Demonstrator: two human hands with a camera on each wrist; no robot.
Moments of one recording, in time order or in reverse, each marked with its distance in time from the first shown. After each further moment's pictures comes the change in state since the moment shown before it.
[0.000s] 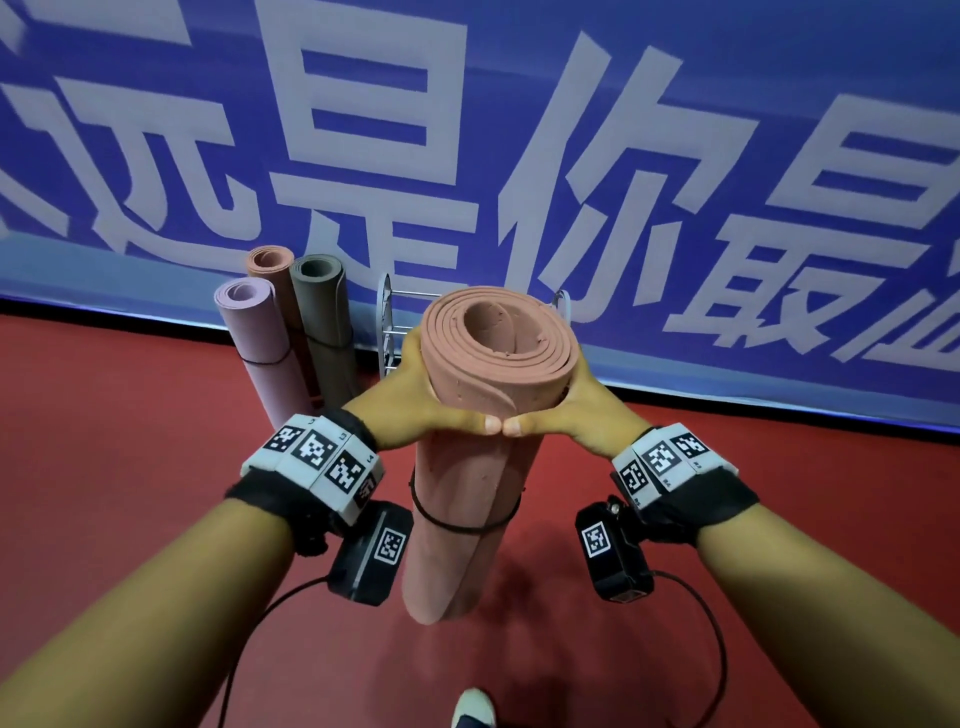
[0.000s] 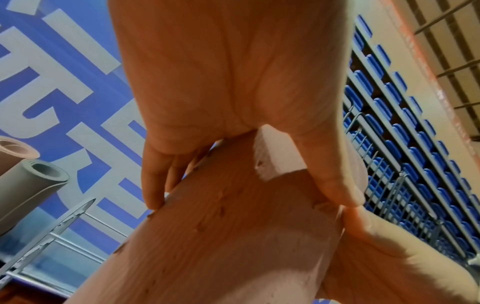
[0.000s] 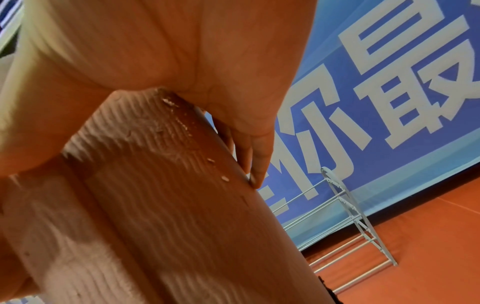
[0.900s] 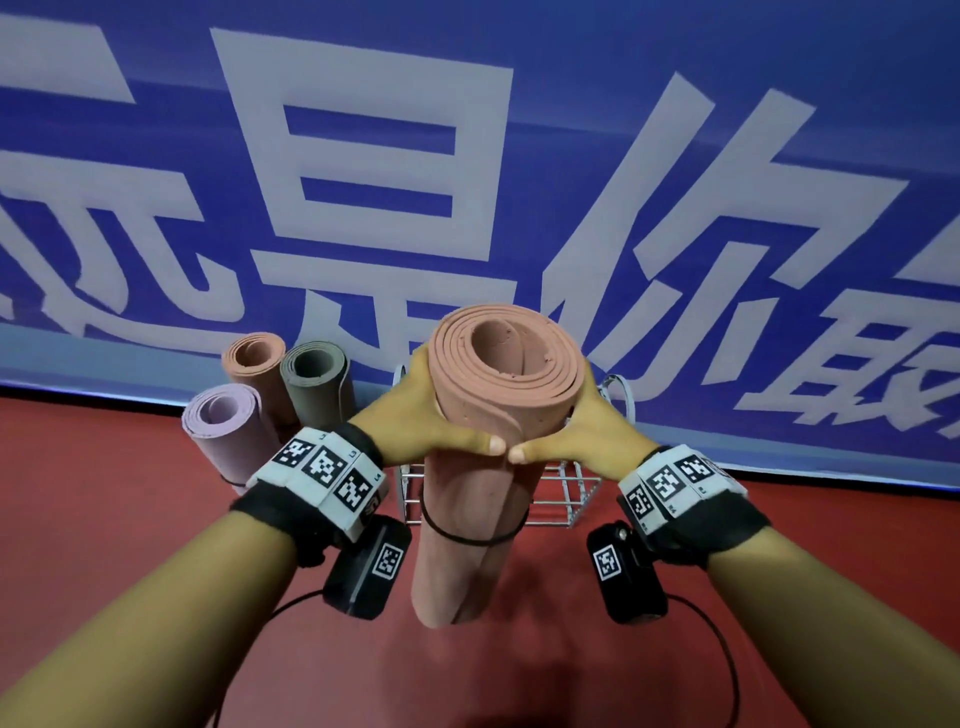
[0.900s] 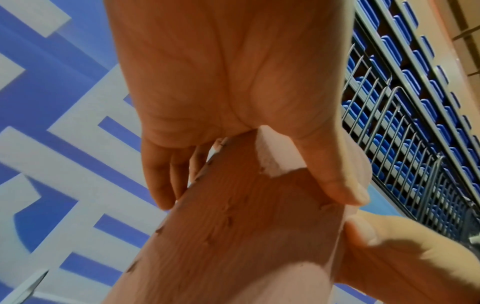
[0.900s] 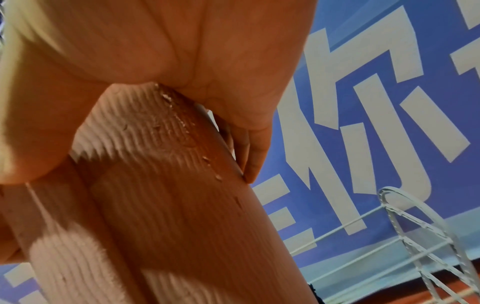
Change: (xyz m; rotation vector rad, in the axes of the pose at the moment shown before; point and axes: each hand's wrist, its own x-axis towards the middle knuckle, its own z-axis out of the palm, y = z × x) left_hand 0.314 -0.071 -0.193 0.062 -0.044 -0.012; right_hand 0.365 0.031 -0.043 -0.119 0.060 0.093
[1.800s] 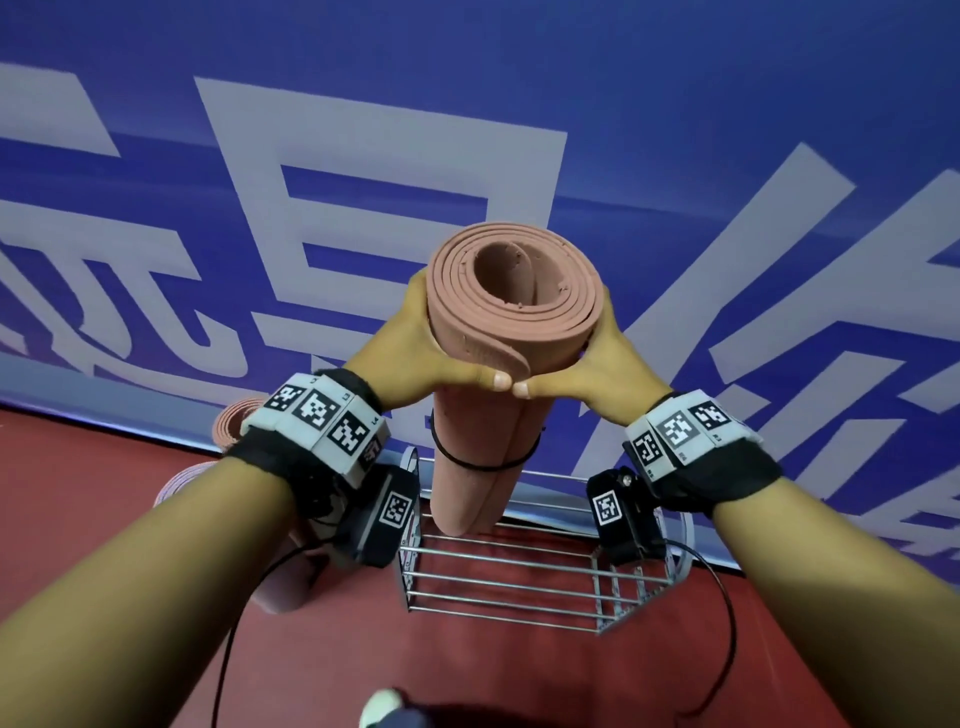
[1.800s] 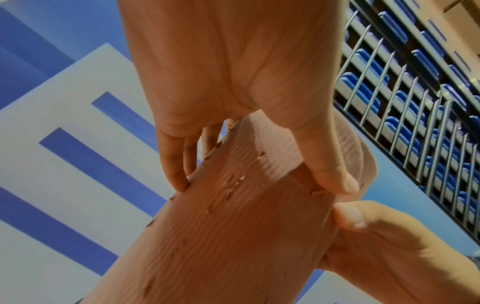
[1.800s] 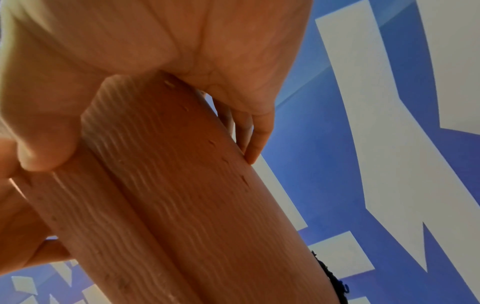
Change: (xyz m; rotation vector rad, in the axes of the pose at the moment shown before) left_hand 0.223 0.013 -0.114 0.042 0.263 0.053; right_hand 0.270 -0.035 -0.082 -0.072 0.038 -0.214
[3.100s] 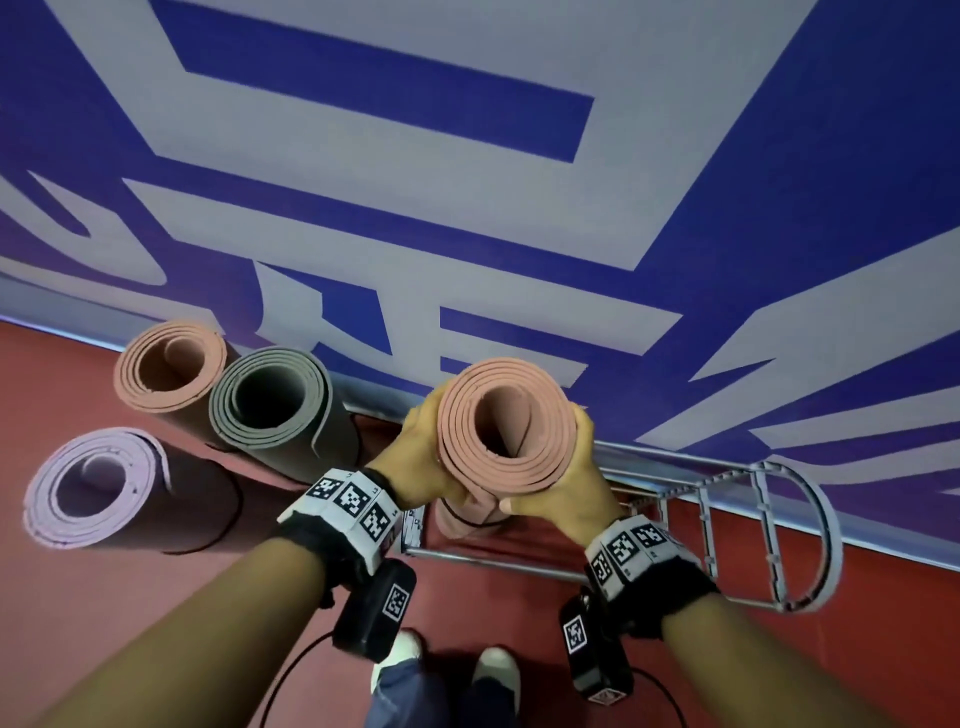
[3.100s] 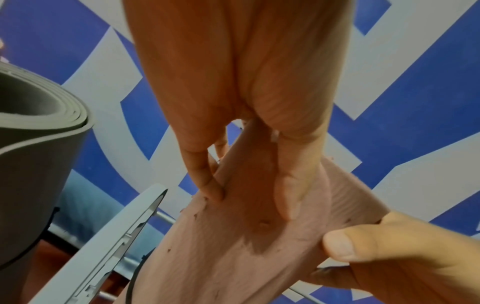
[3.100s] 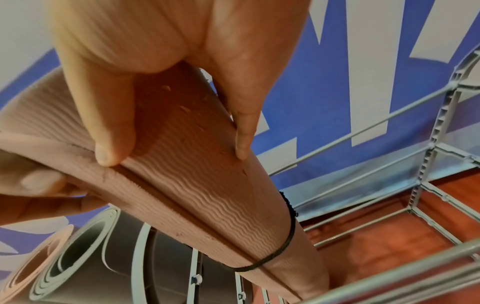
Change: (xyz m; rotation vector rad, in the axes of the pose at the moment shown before) left_hand 0.051 -0.348 0.060 0.037 -0.279 -0.455; right_hand 0.048 0.317 0.192 0.163 -0.080 0.450
